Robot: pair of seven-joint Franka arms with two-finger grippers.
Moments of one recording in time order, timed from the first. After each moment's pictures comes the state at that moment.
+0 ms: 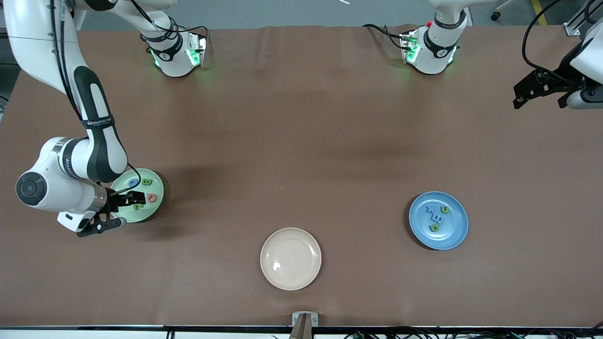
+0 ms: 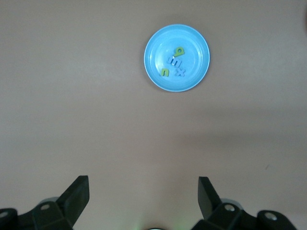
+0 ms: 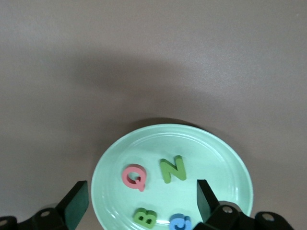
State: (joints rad) left arm 0.14 -0.13 -0.19 -1.66 0.01 1.53 -0.03; right arm -0.02 0.55 -0.05 -1.71 0.08 2.13 -0.34
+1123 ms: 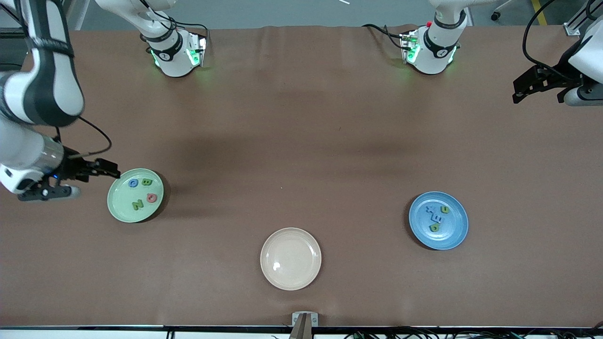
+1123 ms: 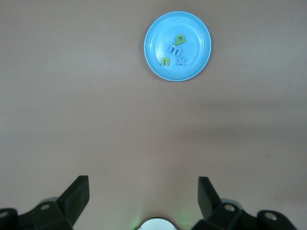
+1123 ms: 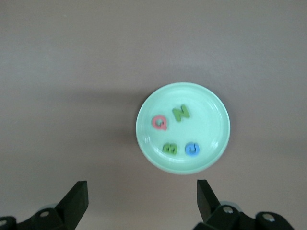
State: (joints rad) left arm 0.15 -0.13 -0.19 -1.66 0.01 1.49 -0.02; right arm 0.05 0.13 -0.13 -1.79 0.09 1.86 -0.17
